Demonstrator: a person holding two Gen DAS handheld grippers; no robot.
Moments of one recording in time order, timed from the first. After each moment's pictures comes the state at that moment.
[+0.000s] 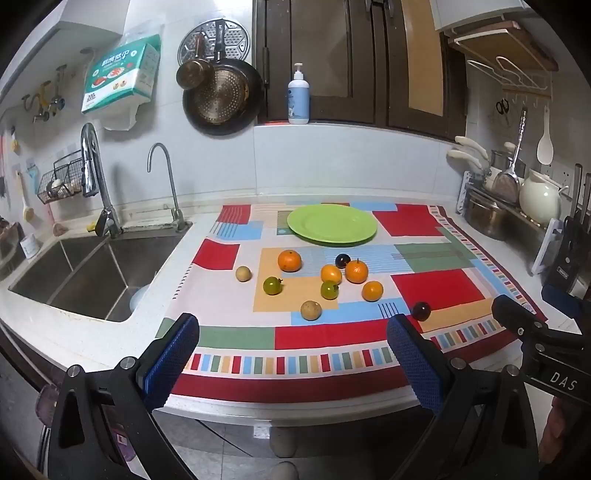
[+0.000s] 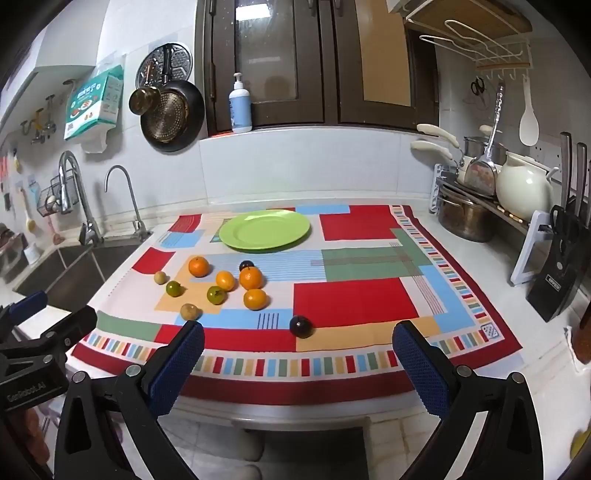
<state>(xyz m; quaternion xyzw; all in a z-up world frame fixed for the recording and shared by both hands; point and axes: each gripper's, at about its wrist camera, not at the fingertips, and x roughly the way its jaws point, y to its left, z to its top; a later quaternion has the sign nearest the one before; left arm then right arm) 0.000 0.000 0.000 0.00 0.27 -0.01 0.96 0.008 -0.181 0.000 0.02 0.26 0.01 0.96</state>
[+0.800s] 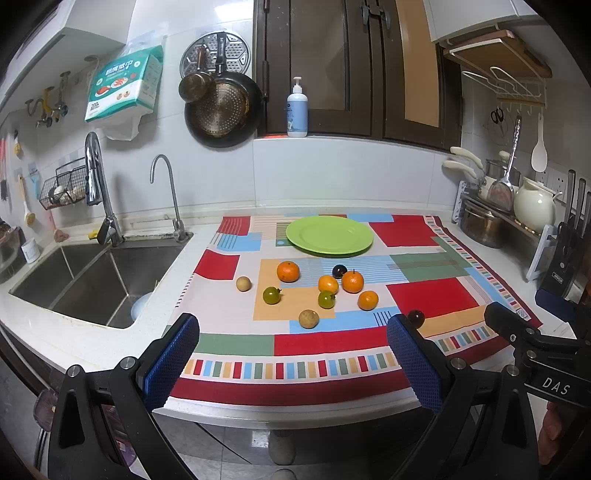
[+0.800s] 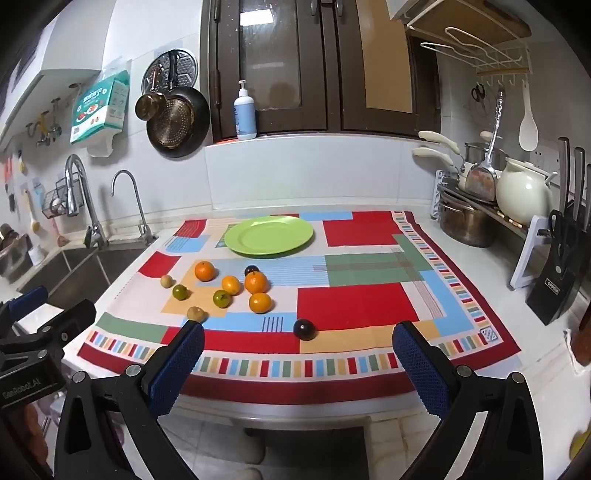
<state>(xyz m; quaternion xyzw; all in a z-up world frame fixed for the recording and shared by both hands) -0.012 -0.001 0.014 0.00 0.25 -0.01 0.97 -0.001 -0.180 0.005 0.02 0.26 0.01 0.97</state>
